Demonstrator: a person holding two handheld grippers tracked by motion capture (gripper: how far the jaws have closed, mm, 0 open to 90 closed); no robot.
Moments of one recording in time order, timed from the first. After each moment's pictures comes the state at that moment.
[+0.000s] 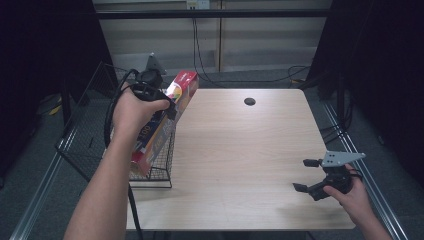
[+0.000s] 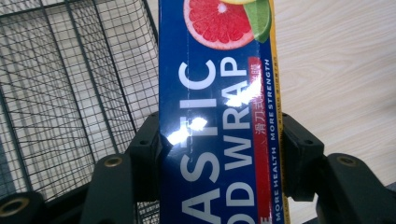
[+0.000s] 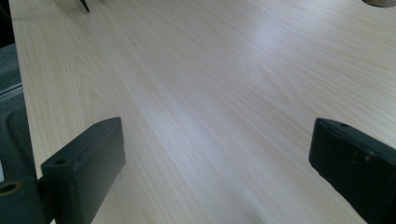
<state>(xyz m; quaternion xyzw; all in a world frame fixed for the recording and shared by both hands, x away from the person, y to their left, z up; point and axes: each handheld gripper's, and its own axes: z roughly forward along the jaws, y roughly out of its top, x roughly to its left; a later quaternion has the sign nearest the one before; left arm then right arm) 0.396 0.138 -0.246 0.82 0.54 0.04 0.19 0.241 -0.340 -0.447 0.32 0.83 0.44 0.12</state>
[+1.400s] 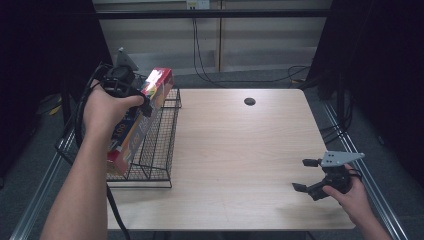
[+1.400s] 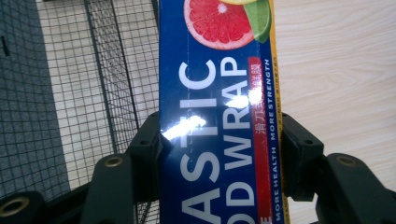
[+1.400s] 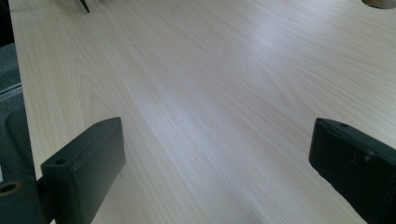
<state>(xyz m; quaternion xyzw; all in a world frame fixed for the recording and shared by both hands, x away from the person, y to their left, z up) 0.393 0.190 -0.231 0.79 0.59 0.06 0.18 0.241 -0.338 -0.446 0.32 0.83 0.44 0.12</state>
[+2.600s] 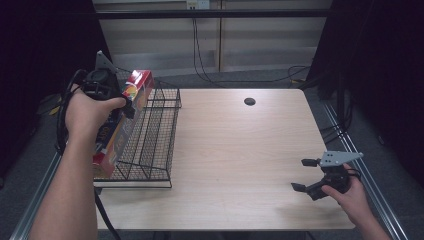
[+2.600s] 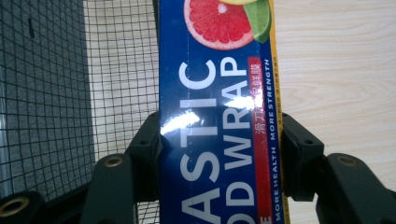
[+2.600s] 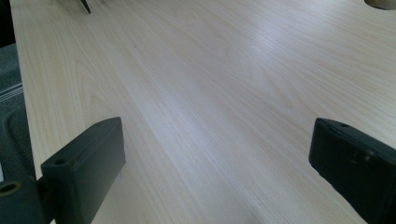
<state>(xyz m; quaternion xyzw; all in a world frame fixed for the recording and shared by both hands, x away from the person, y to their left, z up) 0.392 0.229 -0.235 0.76 0.63 0.08 0.17 0.243 -0.336 -0.447 0.32 0.83 0.44 0.12</state>
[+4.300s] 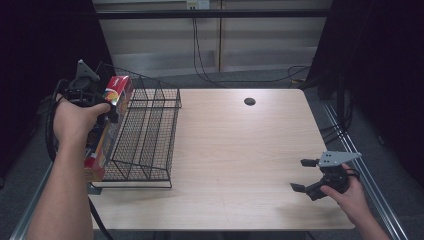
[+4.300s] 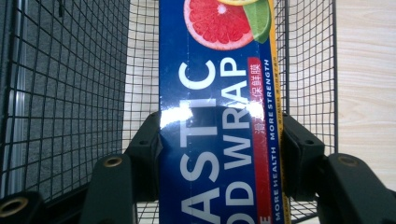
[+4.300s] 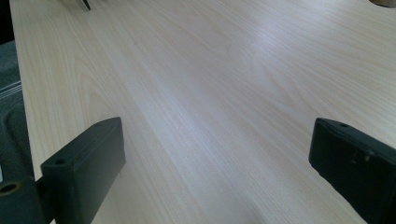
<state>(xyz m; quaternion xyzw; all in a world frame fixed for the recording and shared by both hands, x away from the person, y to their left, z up) 0.393 0.267 -0.257 0.71 0.68 0.09 0.16 0.244 -0.334 -0.448 0.32 0.83 0.44 0.12</state>
